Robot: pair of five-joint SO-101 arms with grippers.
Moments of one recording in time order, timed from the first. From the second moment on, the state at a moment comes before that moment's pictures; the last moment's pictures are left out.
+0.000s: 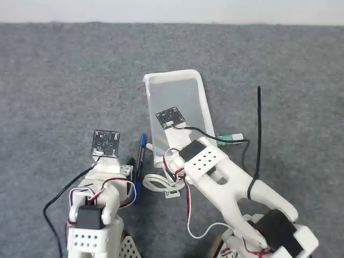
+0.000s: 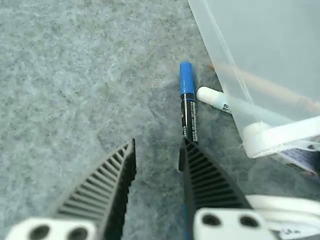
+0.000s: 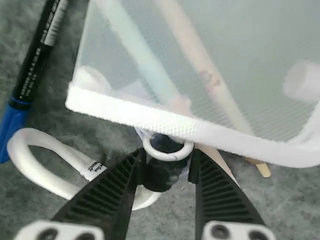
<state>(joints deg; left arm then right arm) -2.3 -103.3 97.1 68.6 3.7 -43.3 -12.7 43.7 58.7 -15.5</state>
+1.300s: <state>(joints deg) -7.6 -103.3 92.8 66.1 3.7 -43.0 -44.6 43.7 61.8 6.8</state>
